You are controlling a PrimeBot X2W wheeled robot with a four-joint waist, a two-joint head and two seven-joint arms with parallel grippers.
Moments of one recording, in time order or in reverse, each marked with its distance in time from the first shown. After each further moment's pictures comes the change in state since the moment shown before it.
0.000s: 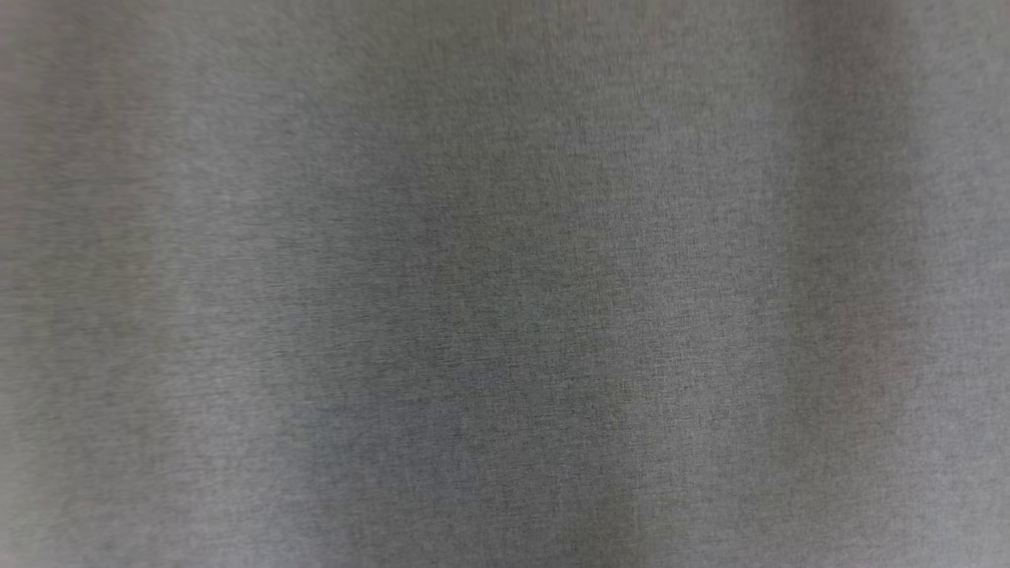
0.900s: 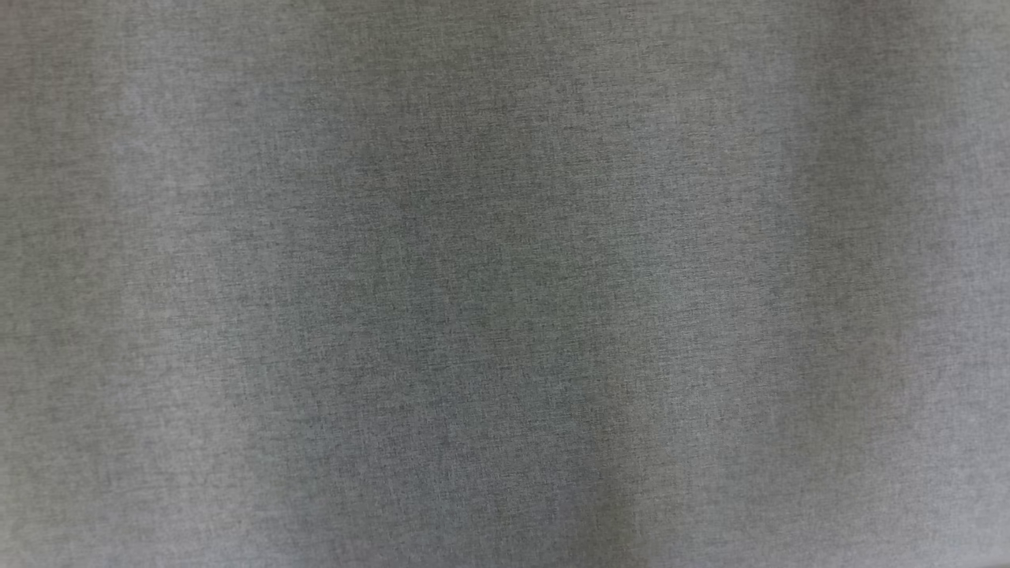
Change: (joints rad) left arm -0.216 -0.049 -0.222 0.260 -0.134 0.000 -0.139; right arm -0.217 -0.007 0.180 0.249 0.010 0.000 -0.104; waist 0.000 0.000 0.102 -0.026
